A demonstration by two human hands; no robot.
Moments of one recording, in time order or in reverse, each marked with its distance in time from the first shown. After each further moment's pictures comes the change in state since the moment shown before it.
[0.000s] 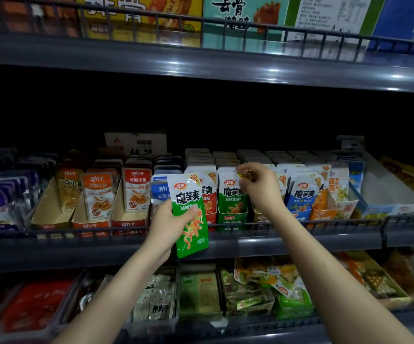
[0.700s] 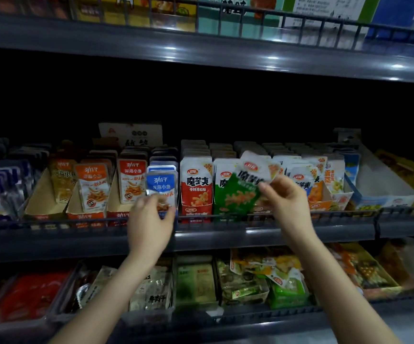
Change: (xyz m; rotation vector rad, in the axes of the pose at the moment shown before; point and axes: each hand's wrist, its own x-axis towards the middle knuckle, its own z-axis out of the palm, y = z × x) left_hand -0.005 -0.028 -0.017 0.742 0.324 0.276; right_hand -0.064 -0.004 -0.042 0.471 0.041 0.197
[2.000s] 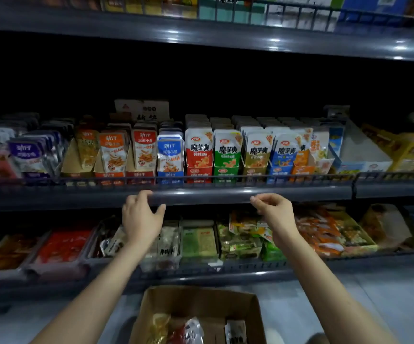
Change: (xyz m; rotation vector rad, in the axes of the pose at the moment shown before) left_hand -0.083 -0.035 -0.038 0.105 -0.070 -0.180; right_hand -0.102 0.025 -0.014 -0.042 0.070 0.370
